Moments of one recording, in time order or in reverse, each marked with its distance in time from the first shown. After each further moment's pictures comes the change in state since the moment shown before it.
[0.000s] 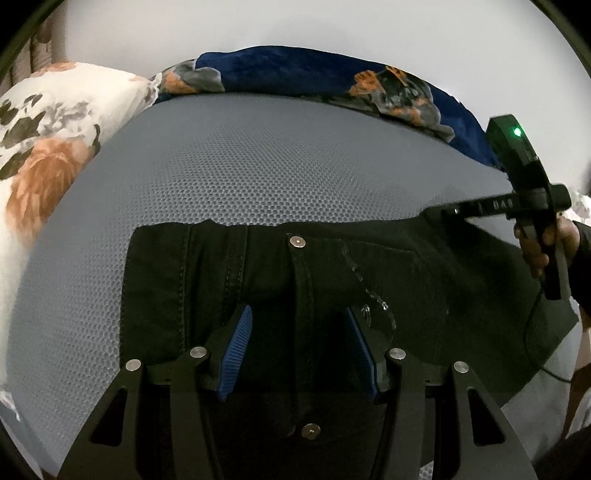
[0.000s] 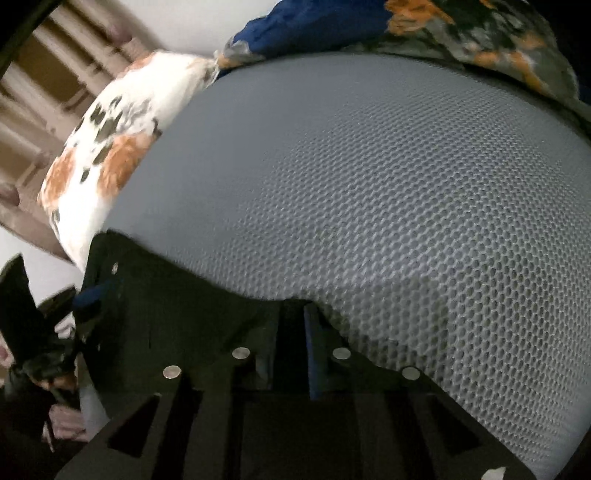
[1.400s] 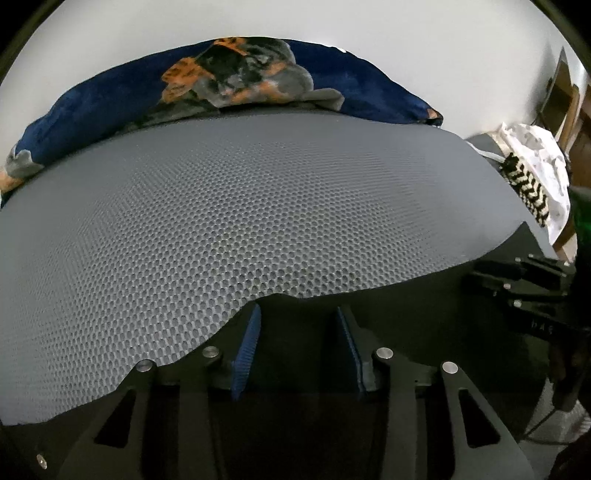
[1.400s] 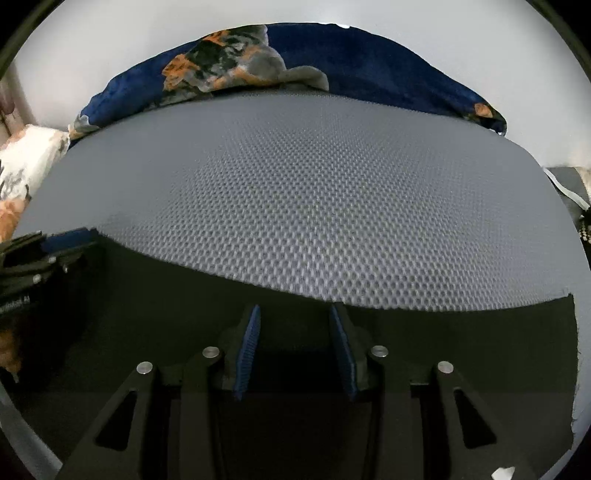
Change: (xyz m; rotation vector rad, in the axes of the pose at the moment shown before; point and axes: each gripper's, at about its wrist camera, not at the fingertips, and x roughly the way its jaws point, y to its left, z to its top) left arm 0.118 -0.180 0.072 0.300 0.038 -0.194; right arm -0.102 -0.070 -0.147 0.309 -0.255 -0.572
